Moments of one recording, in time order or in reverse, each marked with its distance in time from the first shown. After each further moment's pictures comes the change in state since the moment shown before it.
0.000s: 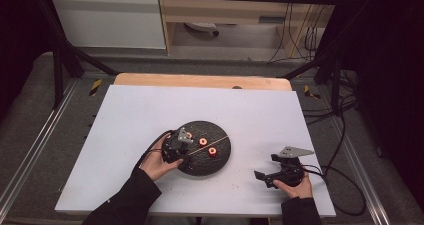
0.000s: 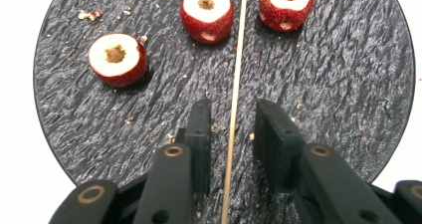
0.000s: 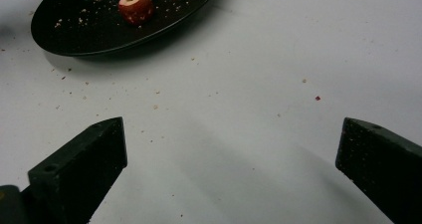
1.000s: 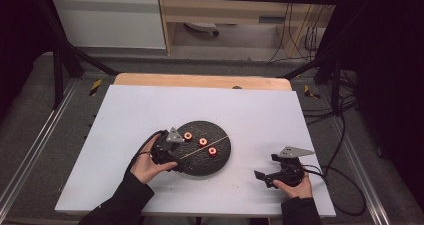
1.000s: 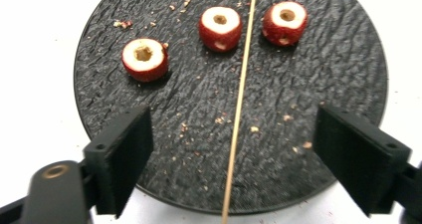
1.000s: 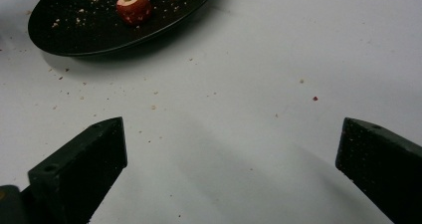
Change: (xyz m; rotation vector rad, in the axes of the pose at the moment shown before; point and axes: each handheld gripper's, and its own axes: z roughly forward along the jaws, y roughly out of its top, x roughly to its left) left arm 0.002 -0.012 -0.020 -0.095 0.022 -0.057; right arm 0.000 0.000 0.000 -0.002 -0.007 0.000
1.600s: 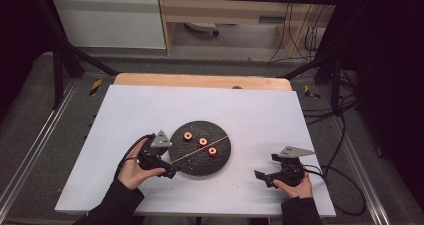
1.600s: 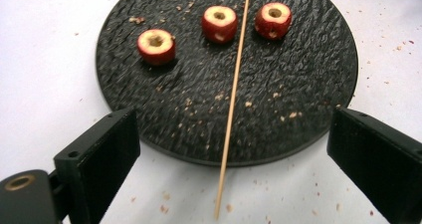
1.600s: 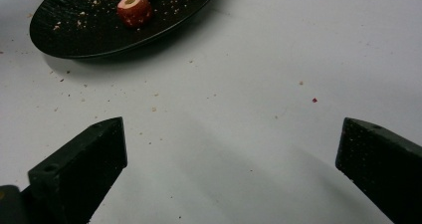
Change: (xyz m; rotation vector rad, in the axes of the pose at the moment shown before) left arm 0.001 -0.022 -0.028 -0.080 -0.022 -0.008; right arm 0.000 0.000 -0.001 -0.003 0.000 -0.001
